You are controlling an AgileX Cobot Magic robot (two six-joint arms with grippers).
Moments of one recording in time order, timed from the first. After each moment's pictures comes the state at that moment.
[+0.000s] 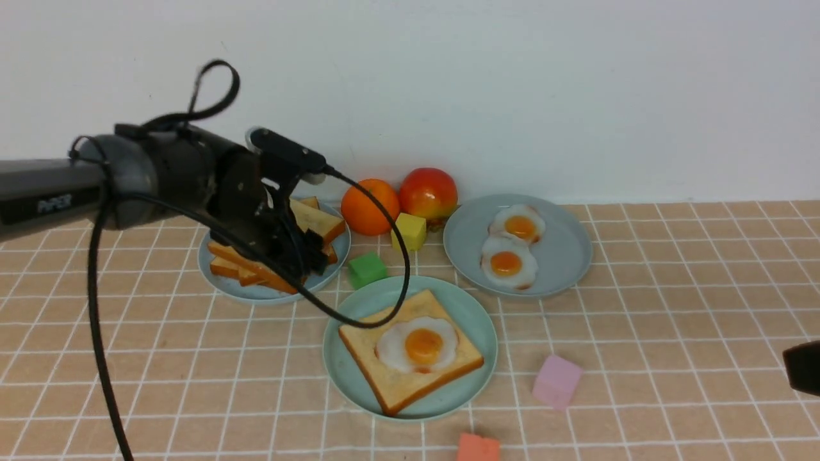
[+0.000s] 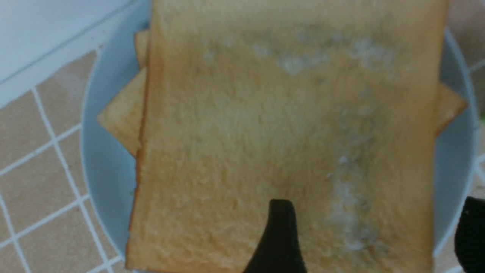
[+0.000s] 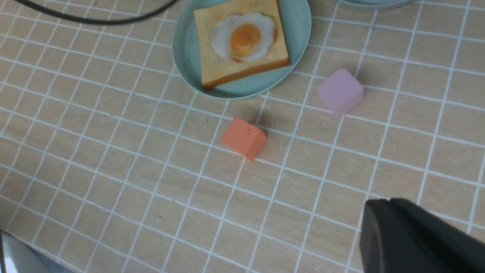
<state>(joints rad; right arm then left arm) 0.24 0.80 -0.92 0.37 1.04 -0.10 -0.30 2.00 -1.40 0.21 0.45 0.06</state>
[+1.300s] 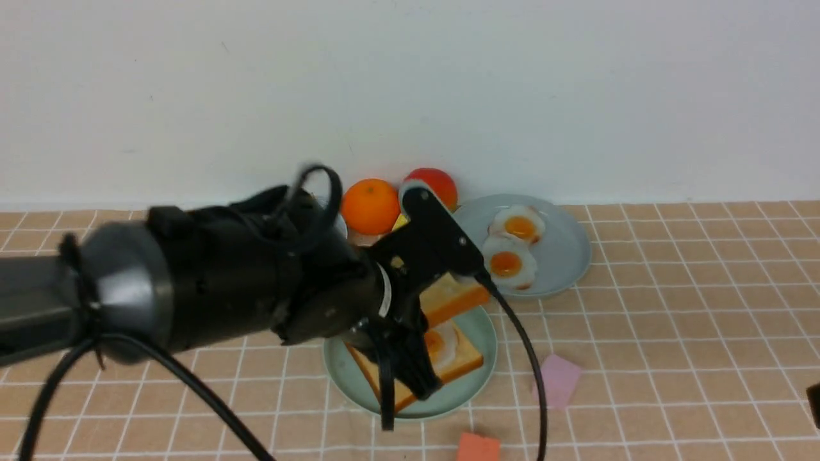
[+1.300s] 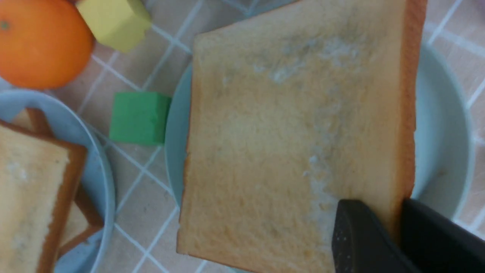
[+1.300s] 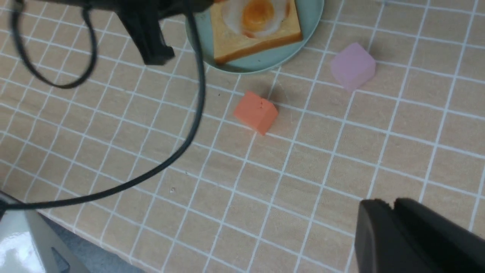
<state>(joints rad) 0.24 0.74 -0.92 0.39 1.12 -0.10 -0.74 1.70 -1.12 0.35 0.46 0.01</state>
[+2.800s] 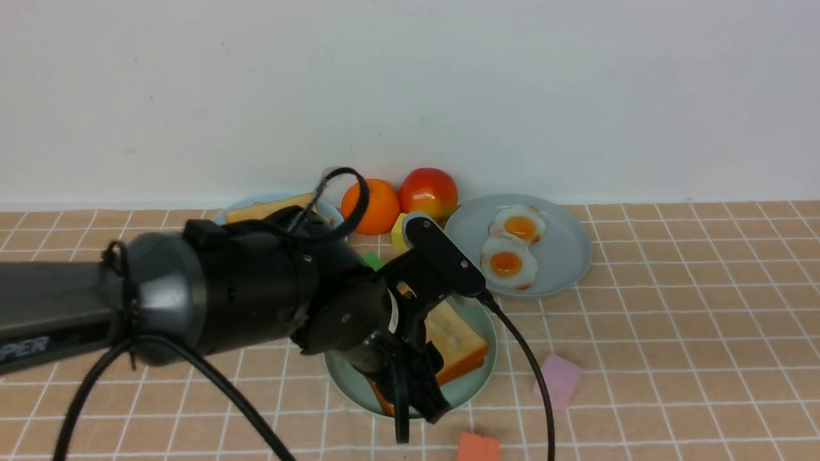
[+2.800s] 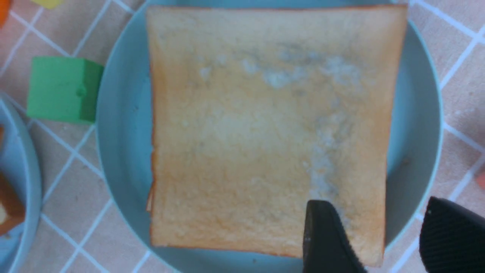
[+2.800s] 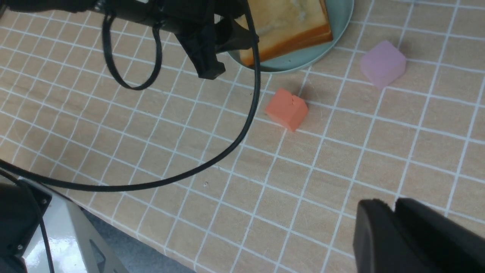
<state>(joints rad) 0.24 0.67 -0.92 0.44 1.17 -0.08 -0.74 1.71 -1.12 0.20 0.48 0.07</state>
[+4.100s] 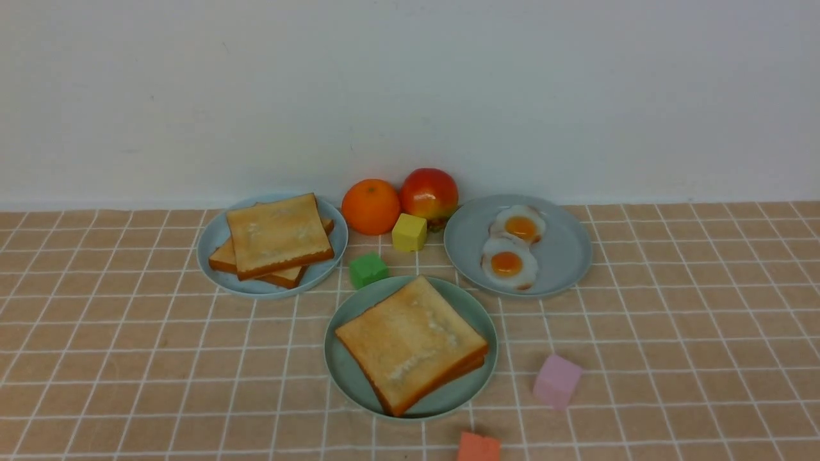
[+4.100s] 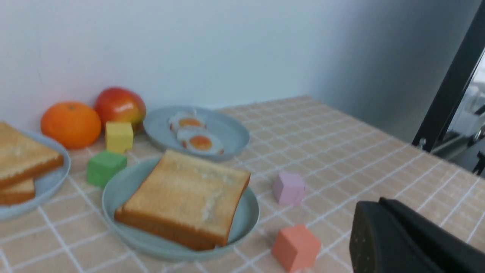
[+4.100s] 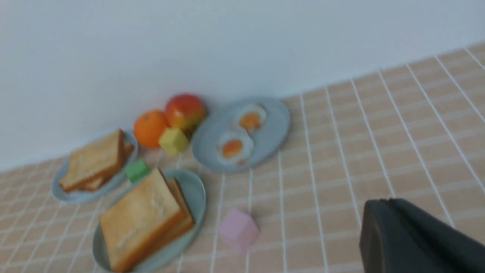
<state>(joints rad) 0.24 0.05 -0.44 -0.08 0.67 0.42 -0.78 0.26 -0.01 -0.07 -0.15 -0.14</state>
